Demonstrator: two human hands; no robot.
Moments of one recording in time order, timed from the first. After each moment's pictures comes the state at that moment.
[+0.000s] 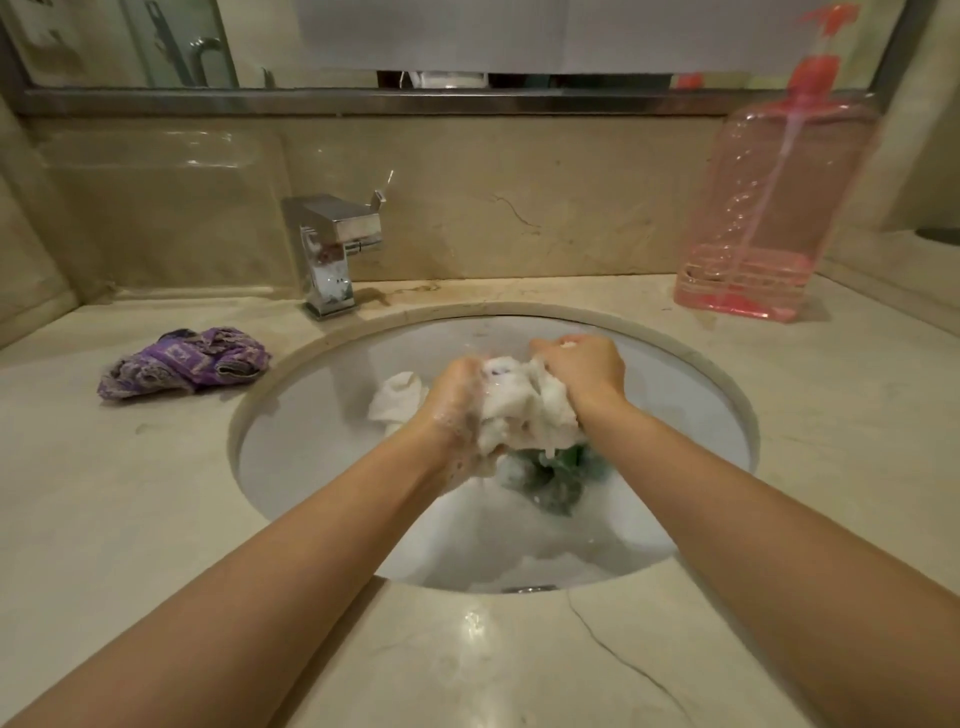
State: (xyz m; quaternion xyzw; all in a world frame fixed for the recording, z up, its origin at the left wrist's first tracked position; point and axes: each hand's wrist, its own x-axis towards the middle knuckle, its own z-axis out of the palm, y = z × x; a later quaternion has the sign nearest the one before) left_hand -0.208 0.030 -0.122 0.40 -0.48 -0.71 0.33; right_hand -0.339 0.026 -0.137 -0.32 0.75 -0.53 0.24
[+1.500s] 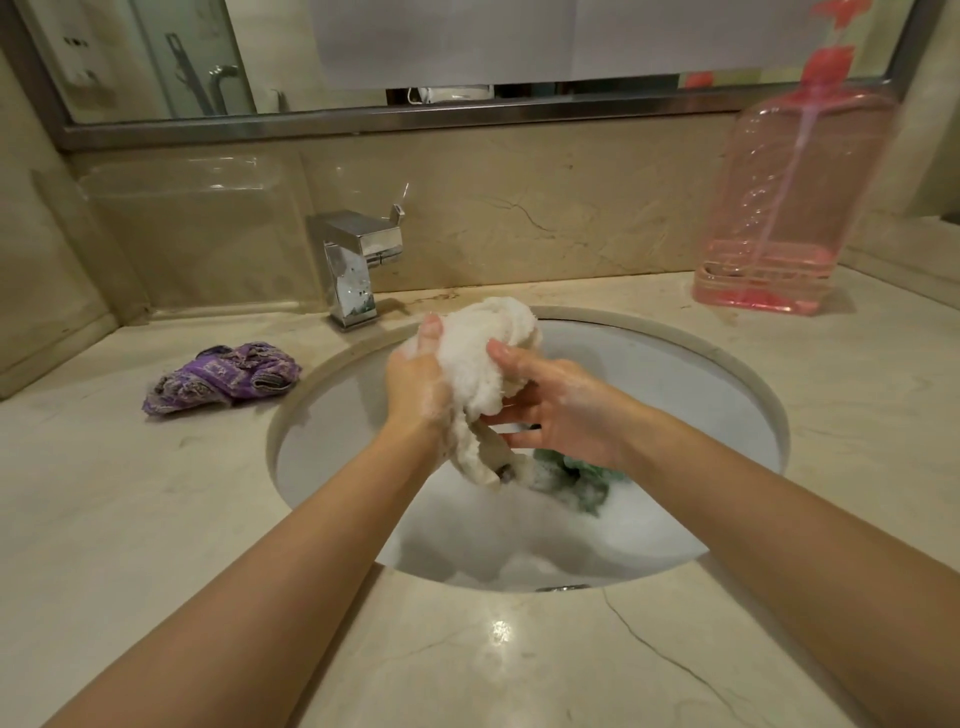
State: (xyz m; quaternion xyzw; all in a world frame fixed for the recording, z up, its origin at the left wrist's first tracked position) left_hand -0.191 0.000 -0.122 0.40 -0.45 -0.58 0.54; right_hand -0.311 0.052 -0.129 -0.44 0.51 -0.47 0.57
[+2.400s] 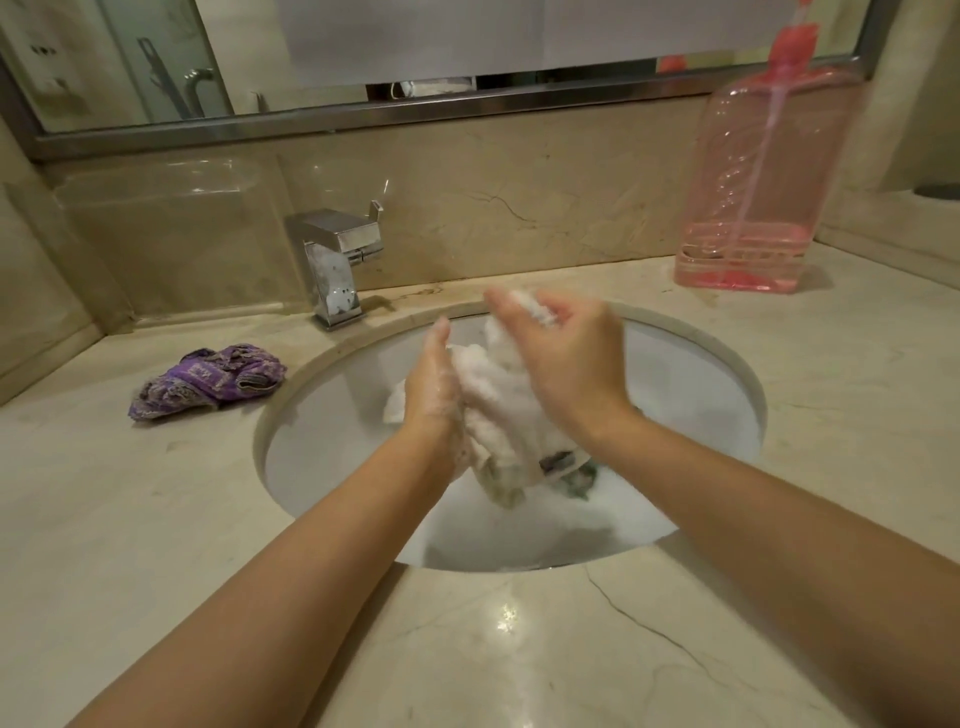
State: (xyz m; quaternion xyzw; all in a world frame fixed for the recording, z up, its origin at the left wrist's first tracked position) left_hand -0.205 0.025 -0.128 0.40 -0.39 -0.71 0.43; right_hand -0.291 0.064 -0.118 -0.53 0.57 -0.63 0.01
